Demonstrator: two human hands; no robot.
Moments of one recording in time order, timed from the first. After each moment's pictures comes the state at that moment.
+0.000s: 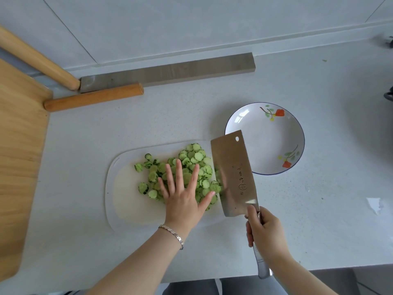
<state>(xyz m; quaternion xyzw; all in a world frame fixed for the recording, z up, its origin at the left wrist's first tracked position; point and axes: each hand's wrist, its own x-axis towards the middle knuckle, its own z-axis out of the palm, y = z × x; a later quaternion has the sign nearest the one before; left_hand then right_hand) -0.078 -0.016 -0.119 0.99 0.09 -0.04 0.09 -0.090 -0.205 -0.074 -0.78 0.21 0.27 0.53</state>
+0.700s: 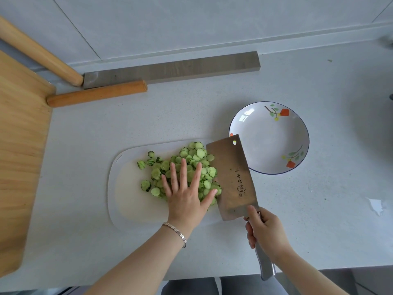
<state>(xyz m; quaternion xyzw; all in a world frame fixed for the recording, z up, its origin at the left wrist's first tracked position) -0.079 -0.016 -0.120 0.99 0.10 -0.05 0.10 -0.087 -0.208 -0.083 -0.74 0.21 0.33 0.56</state>
